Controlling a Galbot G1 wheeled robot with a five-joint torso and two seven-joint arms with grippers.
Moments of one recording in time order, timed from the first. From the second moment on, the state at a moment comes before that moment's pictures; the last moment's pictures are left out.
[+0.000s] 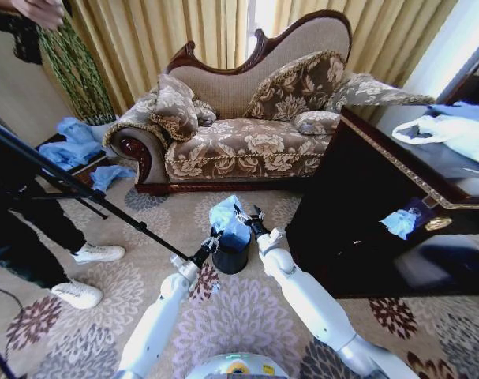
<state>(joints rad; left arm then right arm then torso) 1.06 -1.33 -0.33 -1.34 -0.88 -0.13 0.67 -0.73 1.26 -0.10 1.48 0.74 0.16 0.10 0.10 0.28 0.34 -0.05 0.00</state>
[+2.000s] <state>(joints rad) 1.32 -1.32 -0.32 -1.34 -0.65 -0.44 0.44 -1.28 1.25 0.36 1.71 0.58 0.20 -0.08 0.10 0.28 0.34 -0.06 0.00</state>
